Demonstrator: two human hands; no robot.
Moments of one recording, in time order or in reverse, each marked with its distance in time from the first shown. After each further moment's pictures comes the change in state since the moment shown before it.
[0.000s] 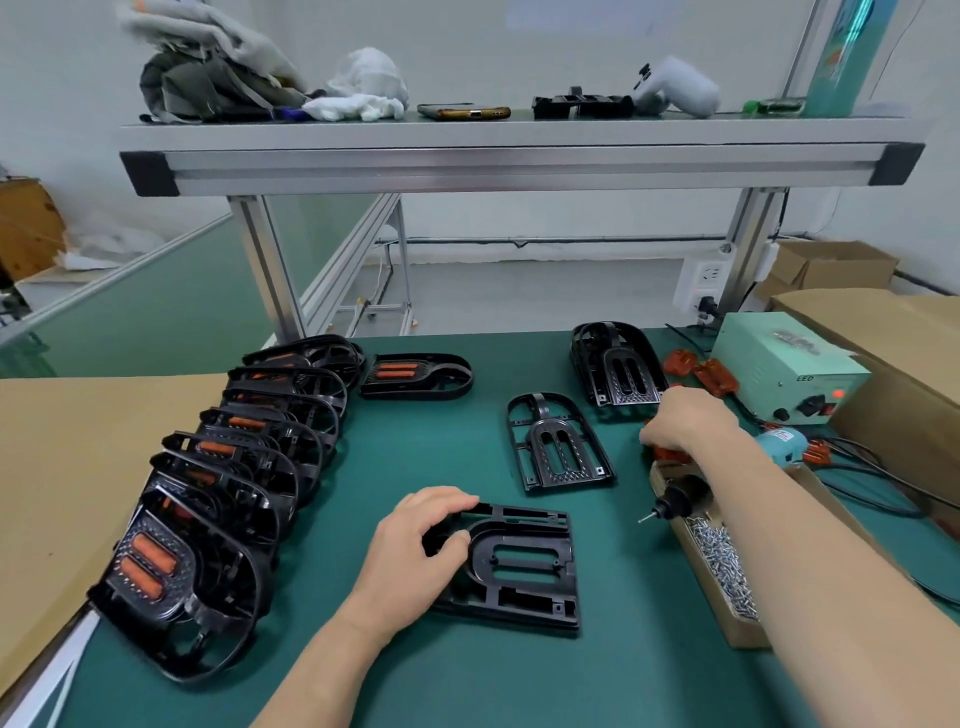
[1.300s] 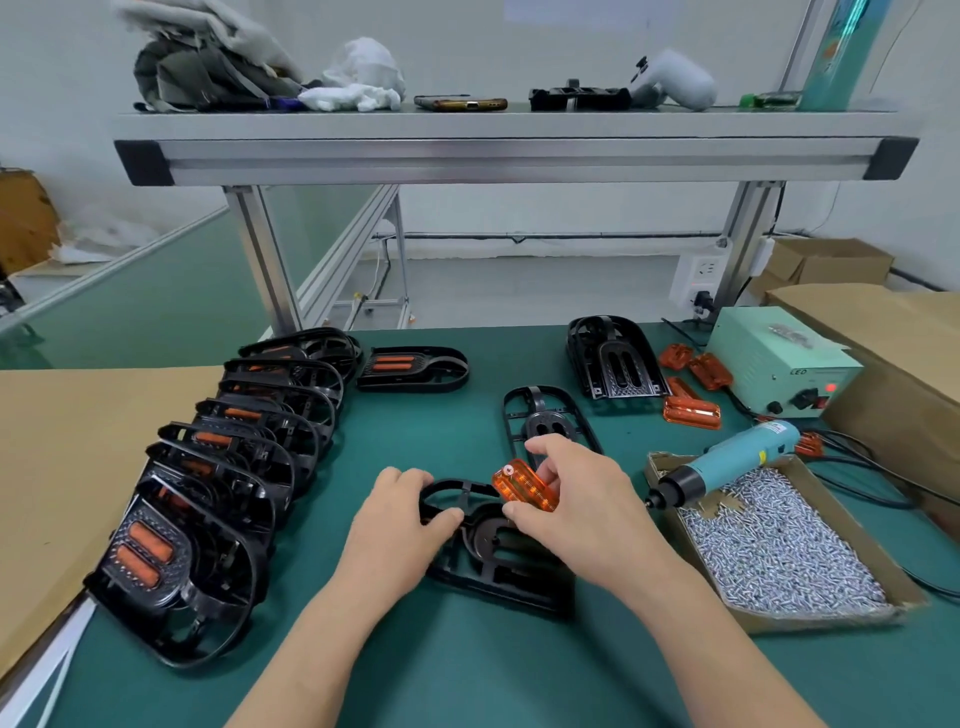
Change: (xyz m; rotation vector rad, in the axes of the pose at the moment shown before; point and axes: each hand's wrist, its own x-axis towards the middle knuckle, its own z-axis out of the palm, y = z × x) left_hand 0.014 0.021 -0.010 0.375 -0.041 -0.319; right_hand -0.165 -0.054 0.028 0.518 0.080 -0.534
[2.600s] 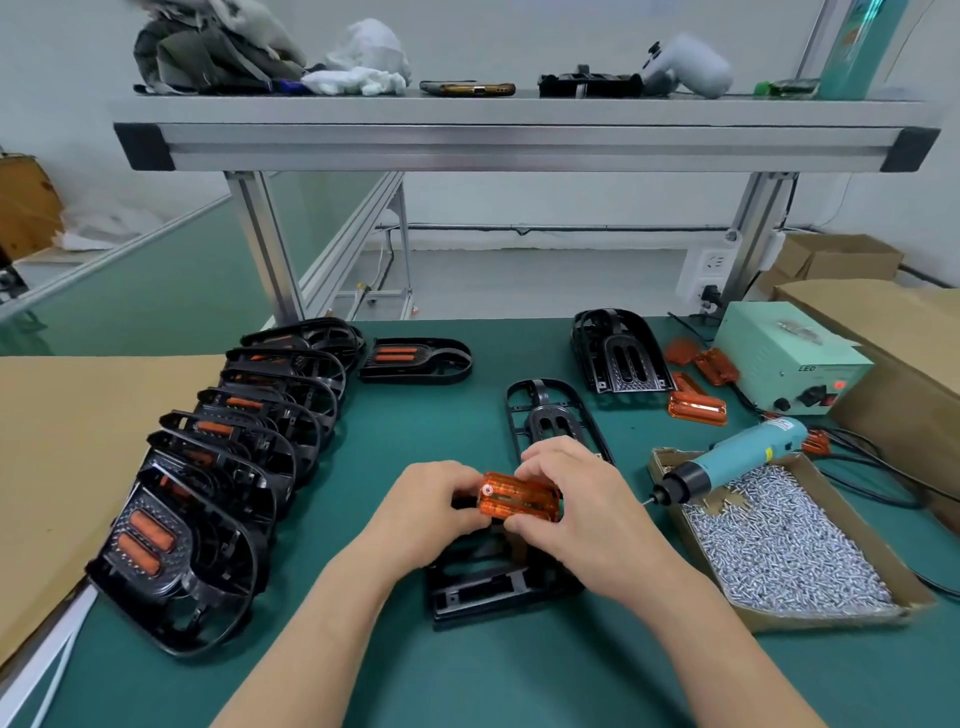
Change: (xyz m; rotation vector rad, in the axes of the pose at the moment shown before) left_hand 0.018 0.013 0.000 -0.070 -0.190 0.332; right_hand -0.002 0.014 0.007 -0.014 -0.023 -0.247
